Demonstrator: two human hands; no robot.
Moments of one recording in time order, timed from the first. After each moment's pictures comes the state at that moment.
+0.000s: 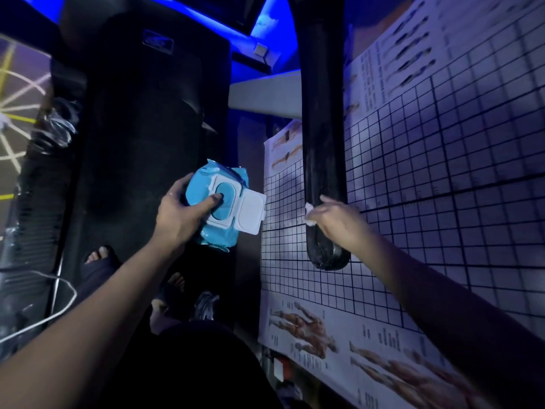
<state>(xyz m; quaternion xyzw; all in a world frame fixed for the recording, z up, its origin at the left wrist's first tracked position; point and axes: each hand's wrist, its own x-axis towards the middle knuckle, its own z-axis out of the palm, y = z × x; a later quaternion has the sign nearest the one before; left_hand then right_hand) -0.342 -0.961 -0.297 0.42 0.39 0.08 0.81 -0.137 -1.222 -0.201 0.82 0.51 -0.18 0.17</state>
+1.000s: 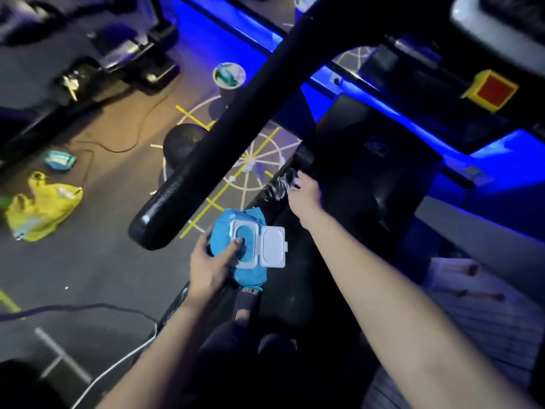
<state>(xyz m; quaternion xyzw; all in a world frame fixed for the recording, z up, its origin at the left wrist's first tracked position) -0.564 -0.717 -0.282 0.31 0.63 0.33 0.63 -0.336 -0.636 -0.286 0.80 0.28 -0.40 -0.35</state>
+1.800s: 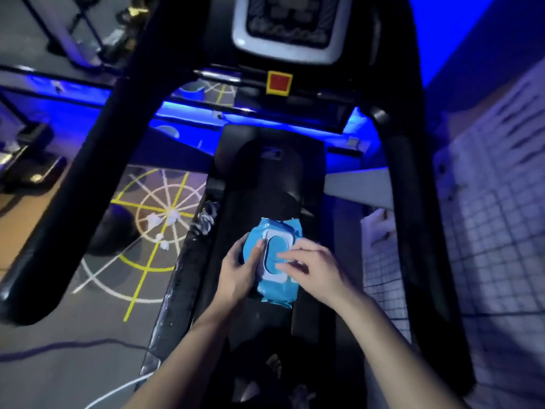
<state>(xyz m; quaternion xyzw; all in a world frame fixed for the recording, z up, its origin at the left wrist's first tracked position) -0.359 -0.872 -0.196 0.49 0.43 0.18 0.73 -0.227 -0.994 -0.175 0.81 0.46 -0.22 -0.30</state>
